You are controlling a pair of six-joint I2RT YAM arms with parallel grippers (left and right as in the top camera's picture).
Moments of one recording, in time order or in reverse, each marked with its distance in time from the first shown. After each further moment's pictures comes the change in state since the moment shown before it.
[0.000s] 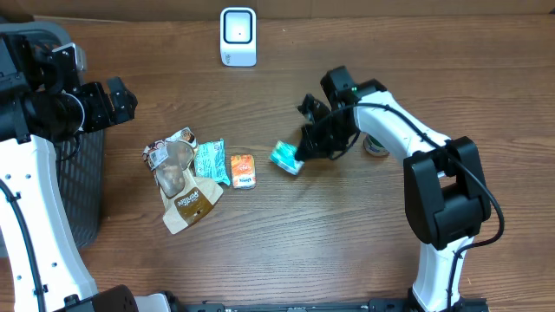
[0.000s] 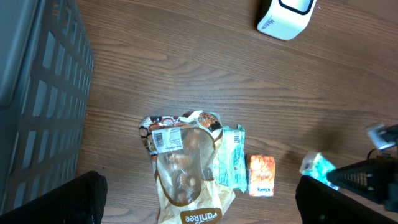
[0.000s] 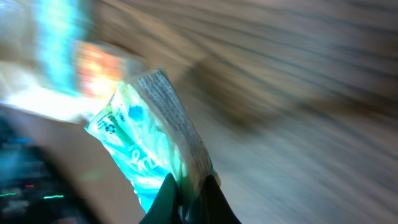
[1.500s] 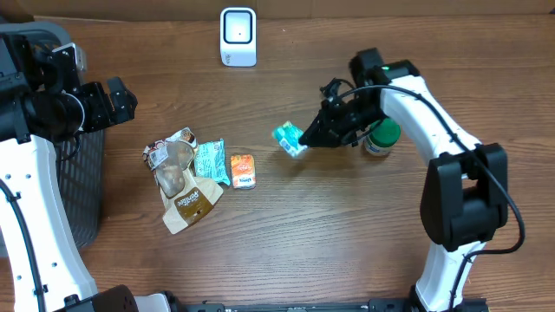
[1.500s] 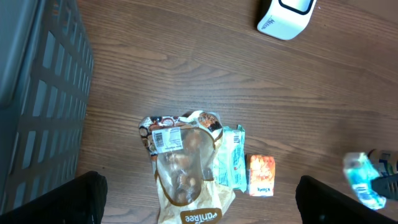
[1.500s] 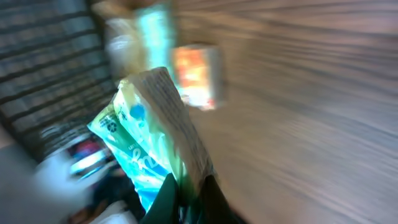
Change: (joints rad) left arm 0.000 0.000 0.000 0.000 0.000 0.000; right arm -0.097 -0.045 0.107 -0.233 -0.143 0.218
